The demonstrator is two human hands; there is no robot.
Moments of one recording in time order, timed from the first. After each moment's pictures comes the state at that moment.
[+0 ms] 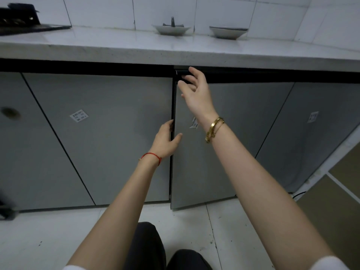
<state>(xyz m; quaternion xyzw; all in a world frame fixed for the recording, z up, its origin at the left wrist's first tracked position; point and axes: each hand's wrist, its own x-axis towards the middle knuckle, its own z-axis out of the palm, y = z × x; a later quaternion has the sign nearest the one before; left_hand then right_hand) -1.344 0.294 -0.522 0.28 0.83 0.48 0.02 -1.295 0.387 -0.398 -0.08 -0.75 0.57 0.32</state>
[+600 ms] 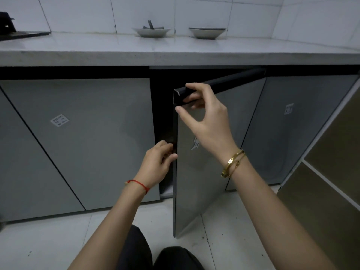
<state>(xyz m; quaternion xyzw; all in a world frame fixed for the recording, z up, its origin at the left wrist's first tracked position) -1.264 0.281 -0.527 0.43 0.81 0.41 -0.07 -1.173 0.409 -0.415 -0.01 -0.84 0.33 0.43</state>
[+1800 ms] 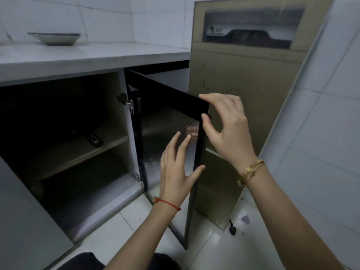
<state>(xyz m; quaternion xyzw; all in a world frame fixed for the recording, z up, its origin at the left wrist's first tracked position) -1.046 0.470 -0.541 0.60 0.64 0.48 -0.06 -0.922 0.523 -0.415 -0.28 -0.82 -0.06 0.50</state>
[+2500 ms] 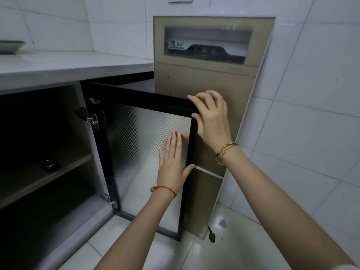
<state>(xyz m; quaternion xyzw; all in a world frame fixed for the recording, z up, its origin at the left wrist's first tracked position) -1.017 0.575 -0.549 0.68 0.65 0.33 -0.05 -0.897 0.619 -0.416 -0.39 -0.77 -0.23 0.44</state>
